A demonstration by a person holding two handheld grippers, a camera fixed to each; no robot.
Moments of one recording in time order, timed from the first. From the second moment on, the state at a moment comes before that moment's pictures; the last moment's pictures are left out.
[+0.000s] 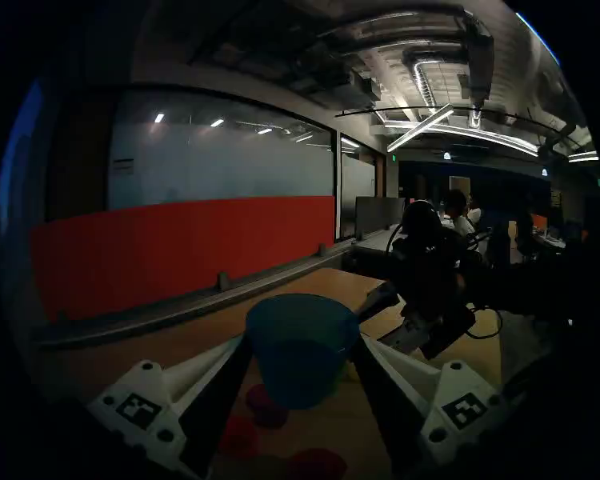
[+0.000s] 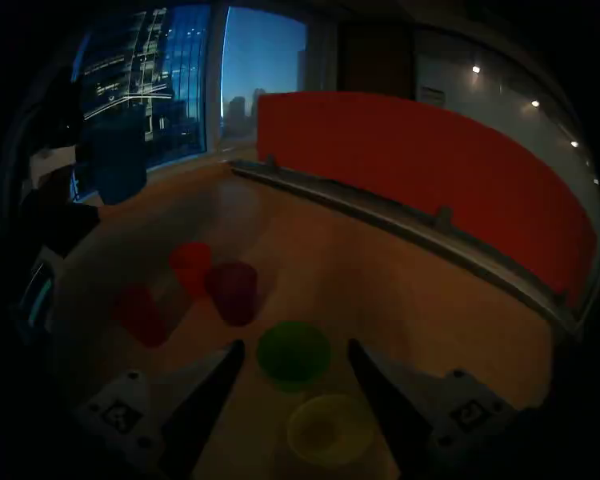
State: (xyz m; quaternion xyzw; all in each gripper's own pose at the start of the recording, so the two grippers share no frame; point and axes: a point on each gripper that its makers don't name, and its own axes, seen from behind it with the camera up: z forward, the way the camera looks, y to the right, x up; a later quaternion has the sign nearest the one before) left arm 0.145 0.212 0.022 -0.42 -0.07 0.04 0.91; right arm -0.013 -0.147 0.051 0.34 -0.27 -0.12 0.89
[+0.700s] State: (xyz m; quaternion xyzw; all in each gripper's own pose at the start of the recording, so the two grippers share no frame) left arm 0.130 0.209 0.027 -0.41 -0.09 0.04 0.90; right arm -0.053 -0.158 0.055 0.35 -0.31 -0.14 0.87
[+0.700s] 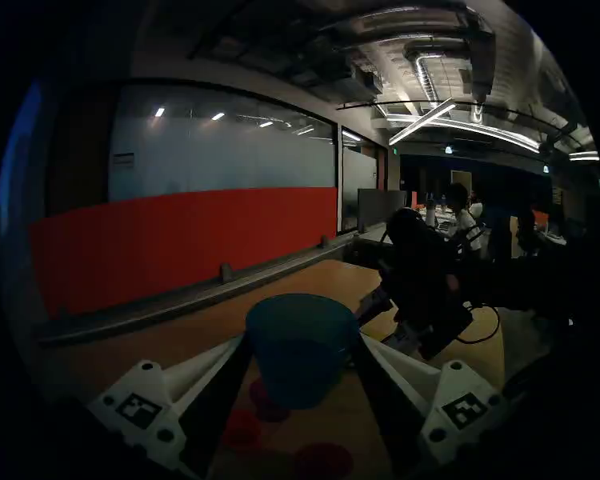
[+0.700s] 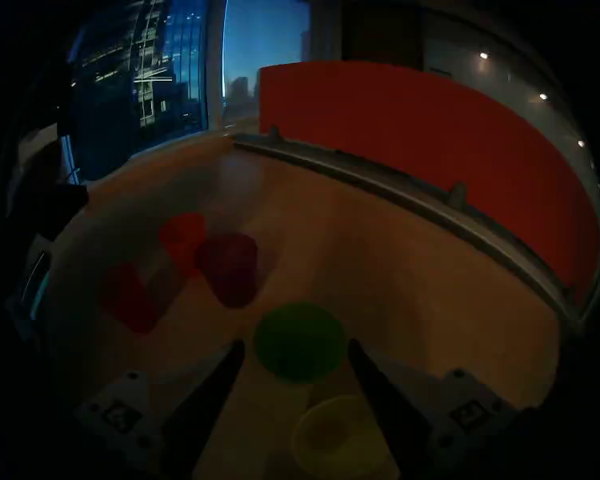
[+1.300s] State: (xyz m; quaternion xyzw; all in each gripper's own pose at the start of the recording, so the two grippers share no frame) left arm 0.122 0.207 0.030 -0.41 -0.09 0.05 0.90; right arm -0.072 -0.163 0.064 0.34 -0.33 -0.14 0.87
